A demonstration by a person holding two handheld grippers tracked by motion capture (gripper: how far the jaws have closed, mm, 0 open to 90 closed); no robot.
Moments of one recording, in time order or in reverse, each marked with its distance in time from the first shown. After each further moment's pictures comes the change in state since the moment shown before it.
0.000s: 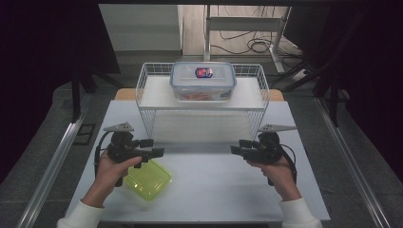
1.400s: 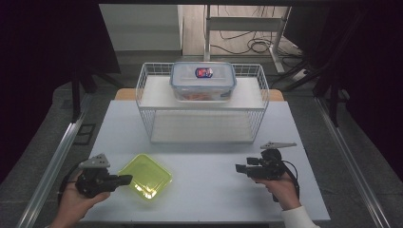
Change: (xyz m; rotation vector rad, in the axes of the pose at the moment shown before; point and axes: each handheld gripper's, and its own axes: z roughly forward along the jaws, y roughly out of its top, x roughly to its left) left arm 0.001 -0.082 -0.060 0.193 0.115 0.105; right arm -0.020 -0.057 0.007 0.112 -0.029 0.093
